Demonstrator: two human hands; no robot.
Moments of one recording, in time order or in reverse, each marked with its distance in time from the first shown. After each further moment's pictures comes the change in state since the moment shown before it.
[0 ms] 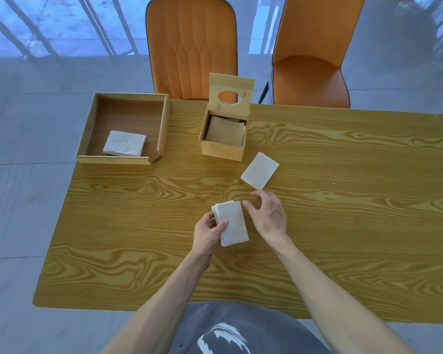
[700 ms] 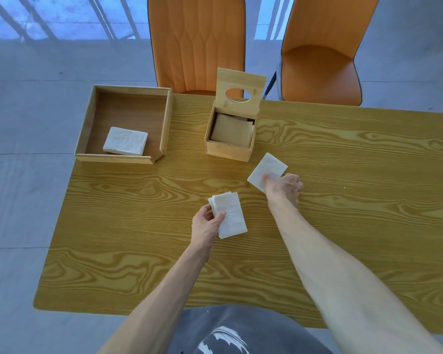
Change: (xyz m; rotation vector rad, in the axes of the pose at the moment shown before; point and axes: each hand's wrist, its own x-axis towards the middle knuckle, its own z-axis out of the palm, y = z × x) left_hand 0.023 0.025 -0.005 0.011 0.065 -0.009; right_hand 0.087 -0.026 -0.004 0.153 0.098 0.702
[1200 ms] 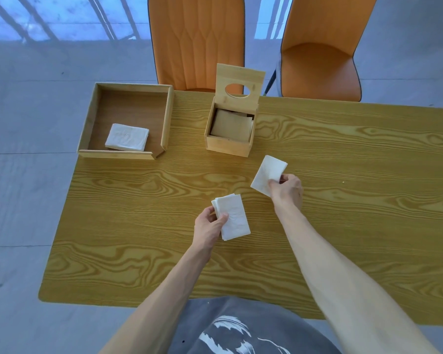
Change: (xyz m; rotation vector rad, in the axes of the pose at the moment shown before) left_hand -0.011 -0.014 -0.003 0.048 -0.024 -0.027; right_hand -0.009 0.026 -0.015 0.145 -0.033 -0.119
